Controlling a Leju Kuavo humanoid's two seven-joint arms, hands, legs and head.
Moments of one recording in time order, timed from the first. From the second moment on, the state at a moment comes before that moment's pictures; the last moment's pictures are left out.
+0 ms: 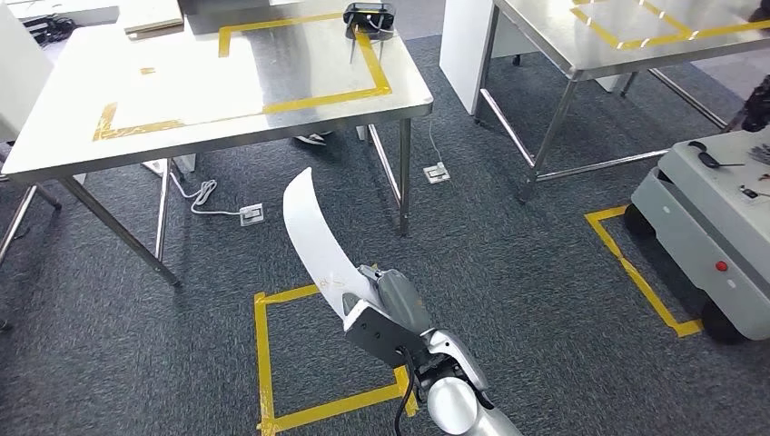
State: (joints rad) left arm -0.13 -0.15 0.75 -0.21 -0.89 -0.12 -0.13; right arm 0.00 0.10 0.57 -1.50 0.66 -0.12 -0.37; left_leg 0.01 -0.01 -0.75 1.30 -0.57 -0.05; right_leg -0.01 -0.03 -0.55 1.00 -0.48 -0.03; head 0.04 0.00
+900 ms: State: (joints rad) left arm -0.12 -0.15 0.75 -0.21 -0.89 -0.12 -0.13; right arm 0.00 0.10 0.57 -1.50 0.64 -0.11 -0.36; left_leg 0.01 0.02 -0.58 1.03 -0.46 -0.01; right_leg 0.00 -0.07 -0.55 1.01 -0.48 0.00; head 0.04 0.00
